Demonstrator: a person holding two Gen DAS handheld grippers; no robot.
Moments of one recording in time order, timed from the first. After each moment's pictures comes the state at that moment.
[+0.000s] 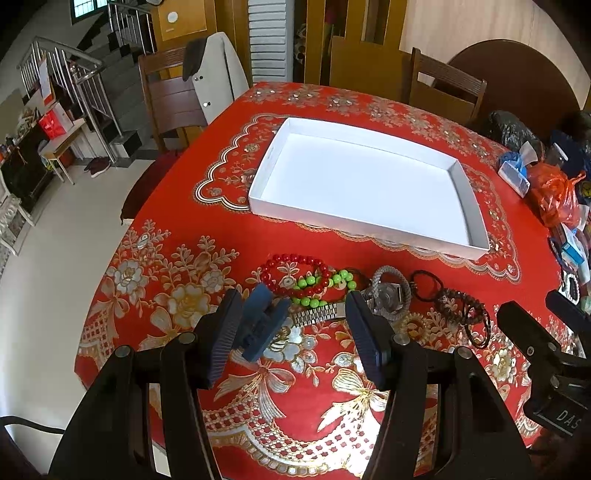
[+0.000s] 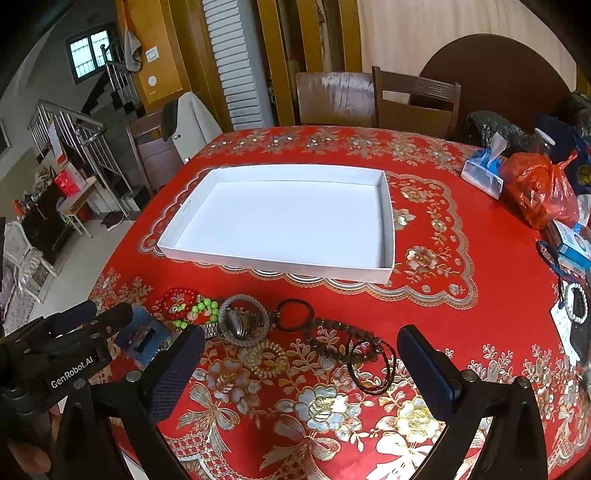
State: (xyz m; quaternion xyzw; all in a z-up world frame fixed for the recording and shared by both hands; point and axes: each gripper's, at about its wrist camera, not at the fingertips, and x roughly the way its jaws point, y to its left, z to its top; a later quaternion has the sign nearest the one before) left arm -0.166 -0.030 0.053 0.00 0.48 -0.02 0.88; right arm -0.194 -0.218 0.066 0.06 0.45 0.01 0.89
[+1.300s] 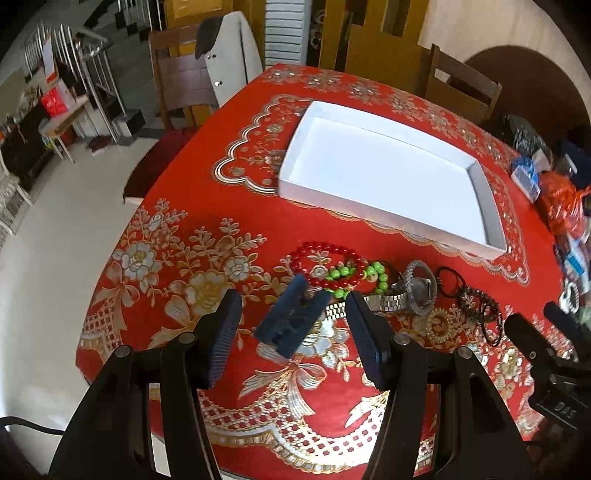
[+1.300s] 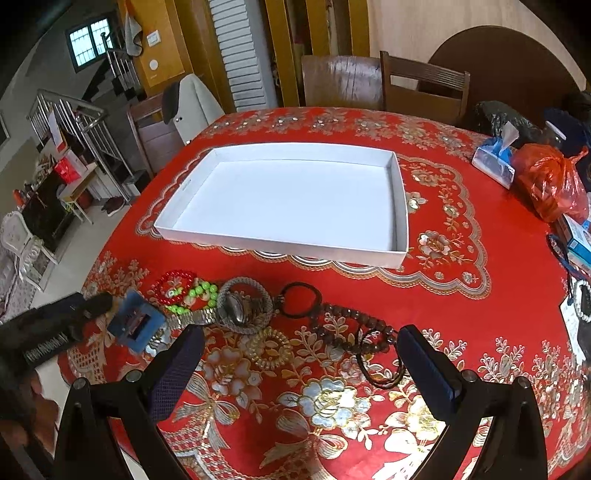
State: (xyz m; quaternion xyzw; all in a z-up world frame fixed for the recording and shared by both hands) left arm -0.156 0.014 0.041 -0.04 0.51 -0.02 0.86; right arm -0.185 -0.211 0.047 0.05 0.47 0.02 0.88
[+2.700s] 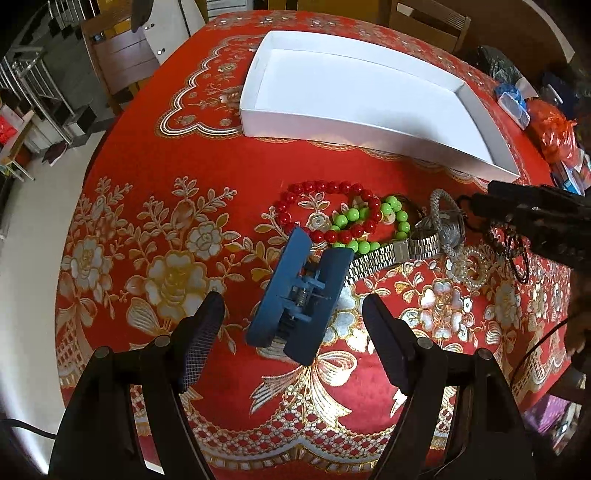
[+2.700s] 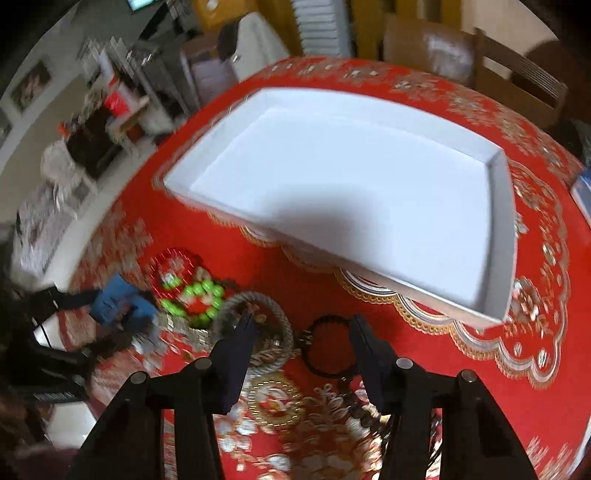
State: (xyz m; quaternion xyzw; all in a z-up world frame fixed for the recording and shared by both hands) left arm -0.127 0.010 -0.026 0.03 0.58 -0.10 0.80; right arm -0.089 -0.191 -0.013 -0.01 0.55 0.17 0.82
